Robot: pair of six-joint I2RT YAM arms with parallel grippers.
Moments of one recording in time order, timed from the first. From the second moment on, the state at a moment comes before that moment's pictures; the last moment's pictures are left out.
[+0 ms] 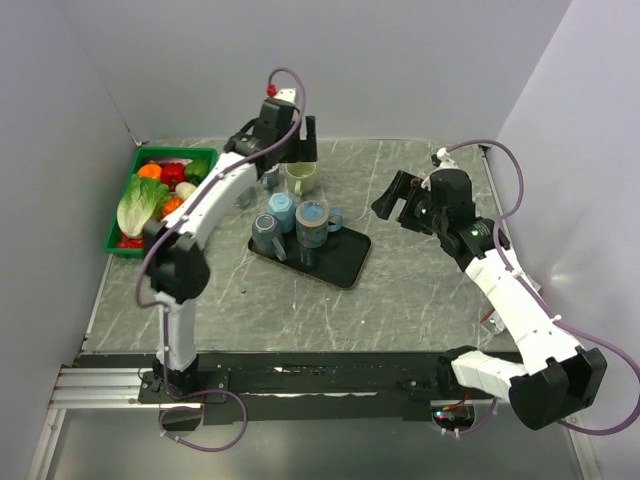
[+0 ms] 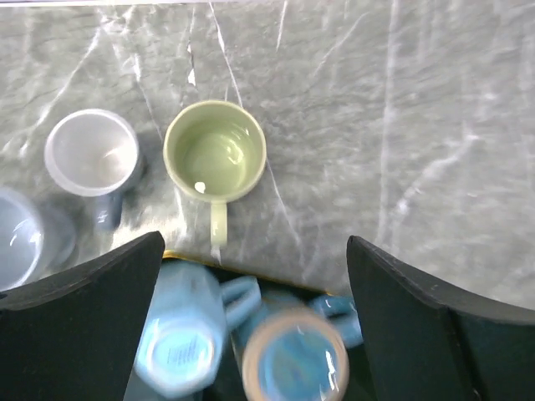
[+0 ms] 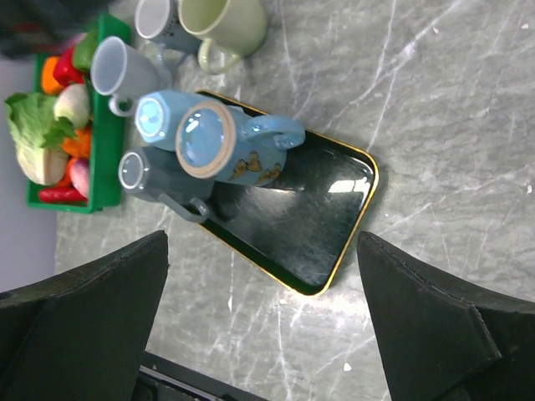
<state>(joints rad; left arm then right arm) -0.49 2.07 2.10 -0.59 -0.16 -0.35 0.32 1.12 1.13 -0.52 -0.05 0.61</state>
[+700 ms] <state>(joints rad) -0.57 1.52 1.36 -0.66 -0.20 -0.78 0.32 1.19 1.11 -0.52 -0.10 0.60</state>
